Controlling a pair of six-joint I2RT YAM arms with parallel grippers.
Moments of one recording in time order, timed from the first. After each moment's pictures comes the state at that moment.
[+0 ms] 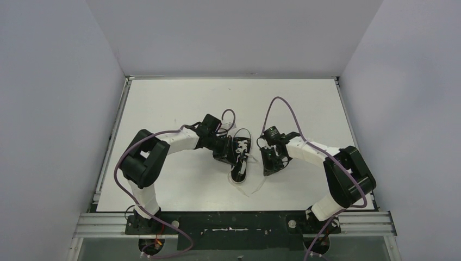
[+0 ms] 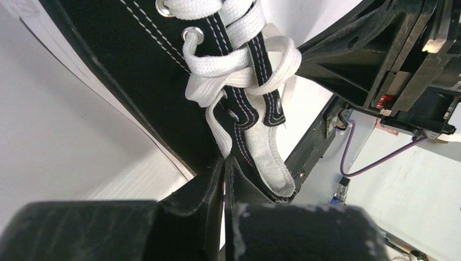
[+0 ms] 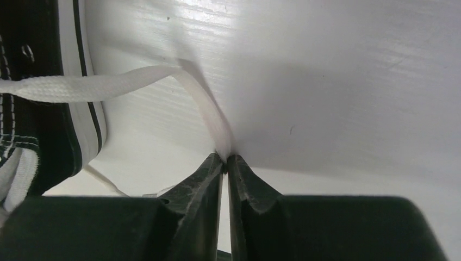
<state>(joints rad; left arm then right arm) -0.61 1.85 1.05 -0.24 0.71 -0.51 0.53 1.56 0.84 -0.64 -0.16 0.37</state>
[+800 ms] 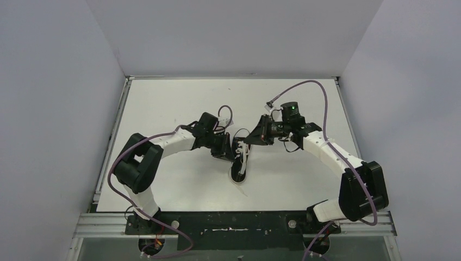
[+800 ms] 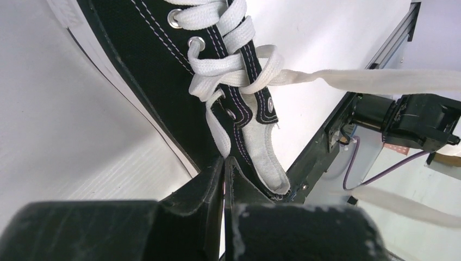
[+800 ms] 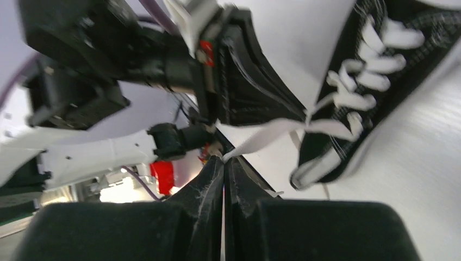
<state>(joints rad) -0.61 1.78 1.03 -0.23 0.63 -0.52 0.36 1.39 0.95 -0.38 -0.78 0.70</state>
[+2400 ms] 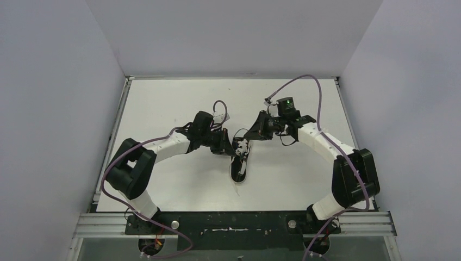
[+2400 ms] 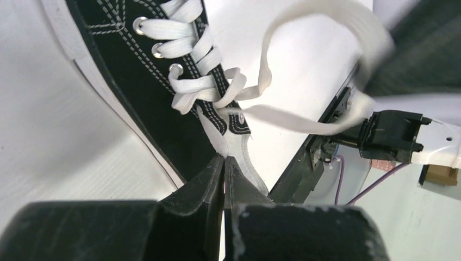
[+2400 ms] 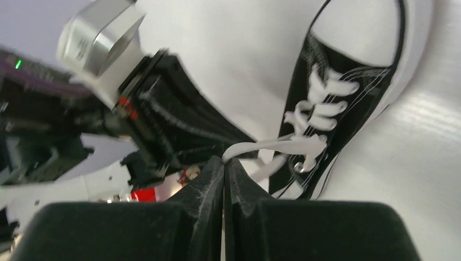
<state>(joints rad) -0.59 1.68 0.94 -0.05 0.61 -0.62 0.38 1.58 1.05 -0.27 -0.65 0.75</state>
